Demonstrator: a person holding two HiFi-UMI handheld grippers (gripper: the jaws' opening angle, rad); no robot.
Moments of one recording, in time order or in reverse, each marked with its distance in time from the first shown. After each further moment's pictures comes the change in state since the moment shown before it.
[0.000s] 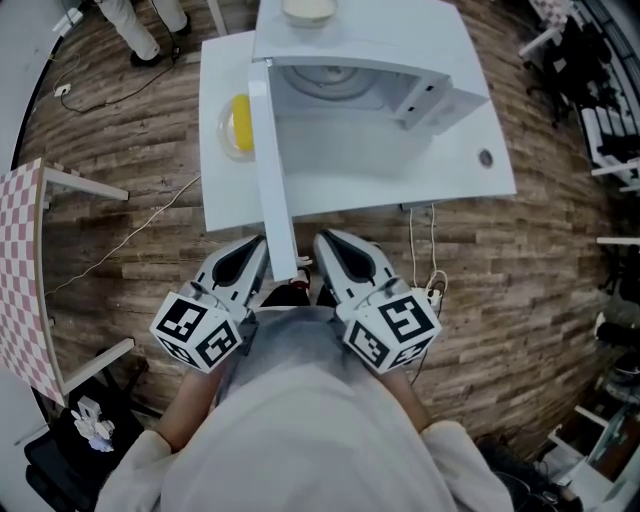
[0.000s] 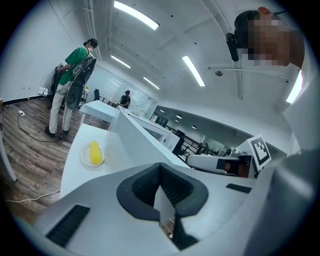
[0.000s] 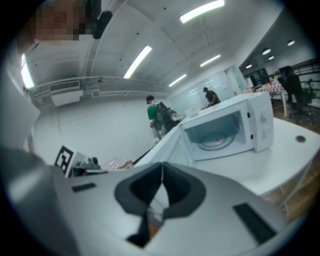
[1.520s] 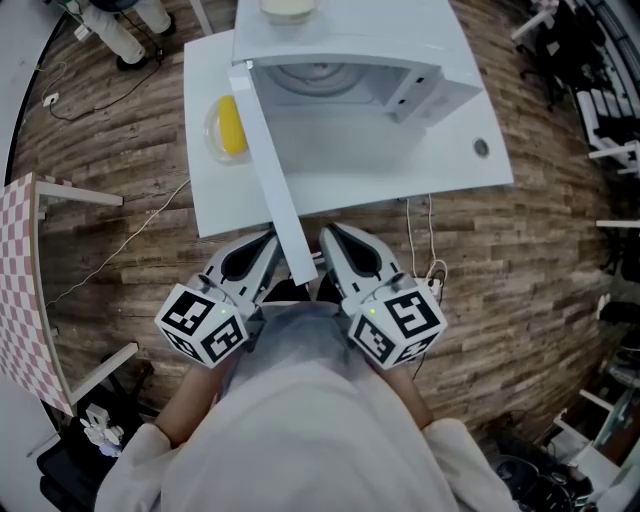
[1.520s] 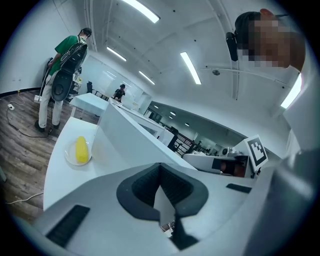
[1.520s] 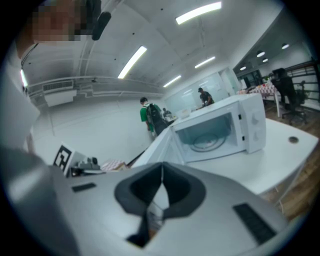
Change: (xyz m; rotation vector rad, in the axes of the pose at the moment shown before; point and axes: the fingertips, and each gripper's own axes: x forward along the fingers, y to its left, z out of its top) left arm 0.035 -0.013 0.000 -0.013 0.055 -0.093; right arm -0.001 -0.028 0.009 0.023 -0.006 -0.067
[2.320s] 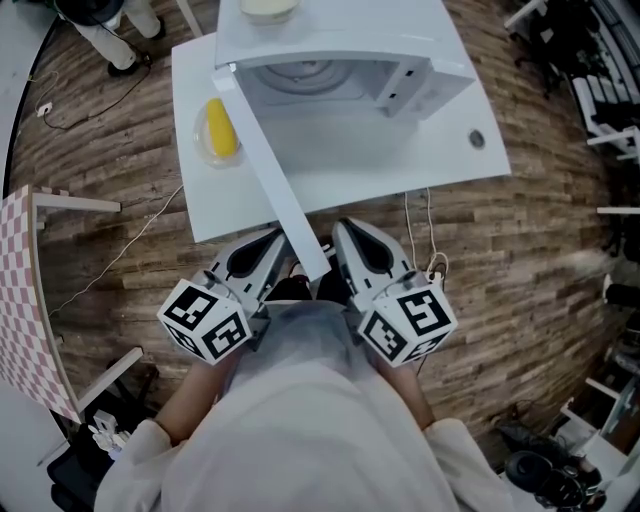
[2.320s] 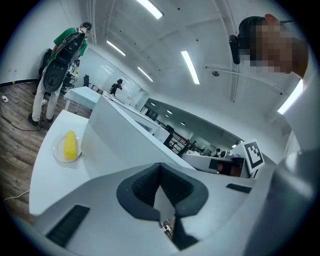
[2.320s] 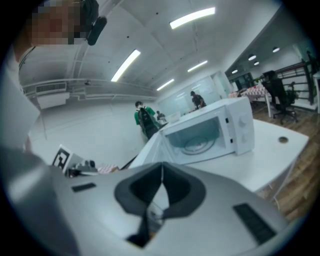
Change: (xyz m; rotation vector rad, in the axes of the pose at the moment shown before) left arm 0.023 -0.013 -0.001 -0.032 0.030 -0.065; right arm -0.014 -0.030 0.010 0.040 -0.038 -0.074
